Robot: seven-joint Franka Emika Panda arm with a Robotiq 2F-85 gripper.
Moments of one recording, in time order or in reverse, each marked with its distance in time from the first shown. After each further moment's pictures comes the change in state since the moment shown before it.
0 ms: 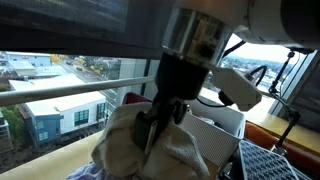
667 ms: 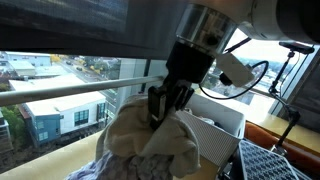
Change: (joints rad) arm -0.020 -0.078 -0.052 -0.068 -0.002 0.060 0.000
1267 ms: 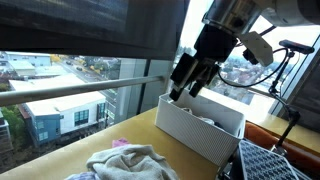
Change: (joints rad) arm -0.089 -0.192 -0.015 -0.143 0.000 0.000 -0.001
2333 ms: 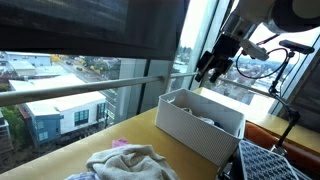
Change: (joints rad) arm -0.221 -0.122 -0.111 -0.106 -0.002 0.001 -0.140
